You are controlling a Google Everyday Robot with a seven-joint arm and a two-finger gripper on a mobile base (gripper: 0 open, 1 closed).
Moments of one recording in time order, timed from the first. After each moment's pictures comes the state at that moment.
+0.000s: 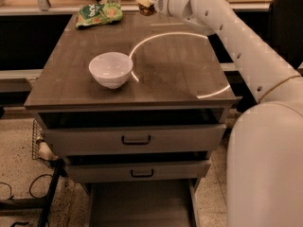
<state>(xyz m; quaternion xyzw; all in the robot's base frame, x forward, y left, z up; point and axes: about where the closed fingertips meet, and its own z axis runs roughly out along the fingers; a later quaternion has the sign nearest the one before) 0.869 0.011 1.008 -0.29 0.64 0.25 0.66</state>
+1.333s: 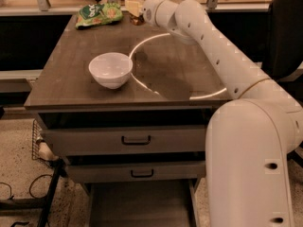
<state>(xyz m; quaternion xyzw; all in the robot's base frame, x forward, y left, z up) 0.903 0.040 0.963 -0.25 0.66 0.28 0.65</state>
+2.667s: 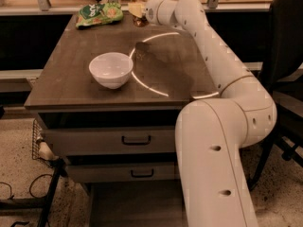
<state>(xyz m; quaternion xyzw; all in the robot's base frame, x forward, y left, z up) 0.944 0.031 0.936 -0.26 0.69 0.27 0.62</state>
